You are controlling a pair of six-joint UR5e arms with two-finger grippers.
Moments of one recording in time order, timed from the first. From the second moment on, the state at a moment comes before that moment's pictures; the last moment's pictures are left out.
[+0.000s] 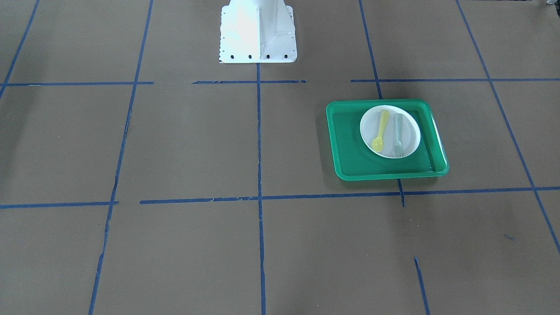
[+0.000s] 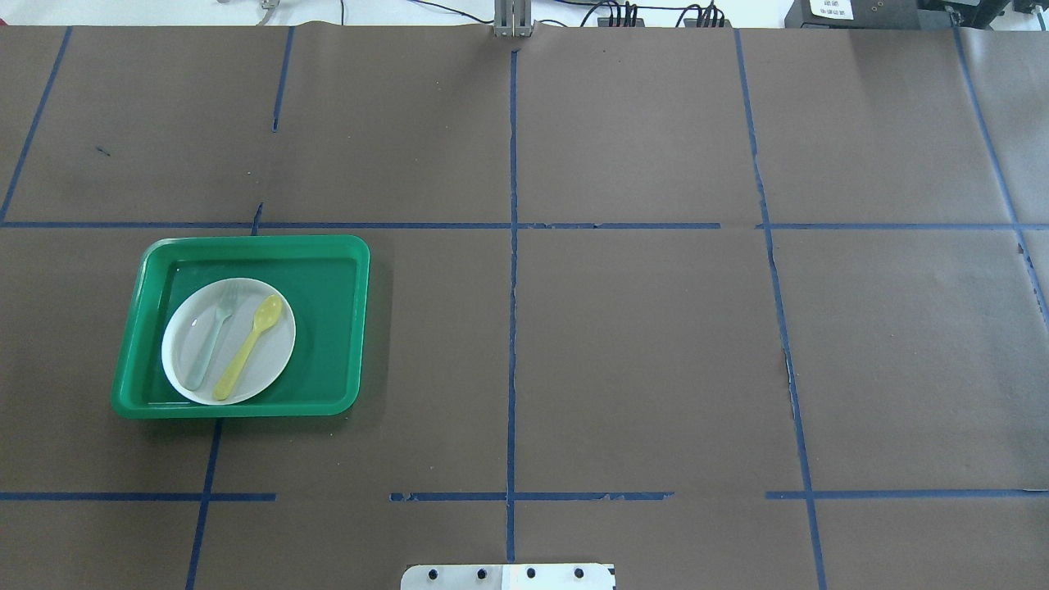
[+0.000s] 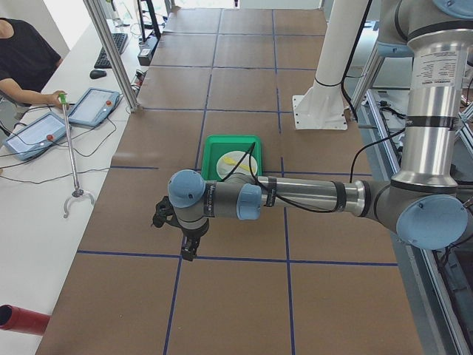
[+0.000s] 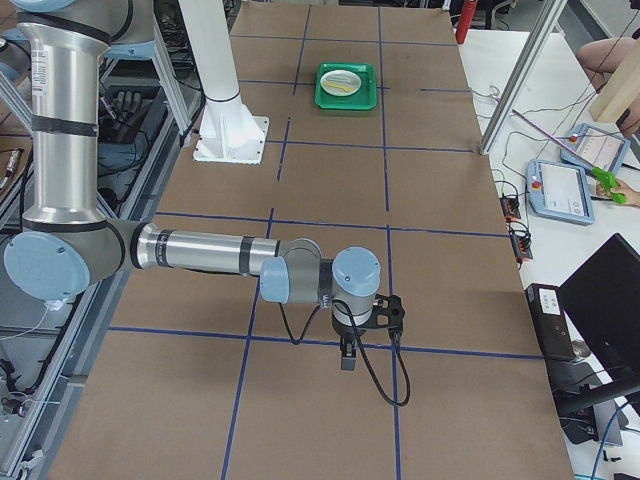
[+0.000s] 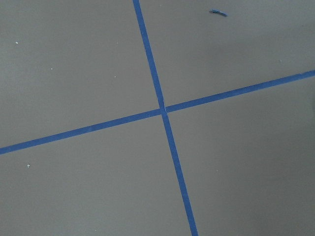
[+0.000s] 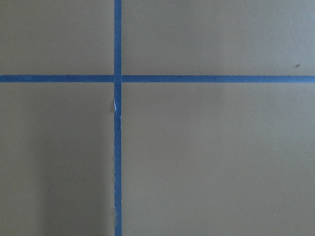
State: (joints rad) left arm -1.59 -1.59 -1.61 -1.58 -2.38 0.22; right arm 1.58 -1.66 1.61 -1.50 2.28 0.03
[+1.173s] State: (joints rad) left arm -1.45 -1.55 -1.69 -1.67 -2.33 -0.04; right arm 1.58 -1.66 1.61 -1.50 2.28 0.03
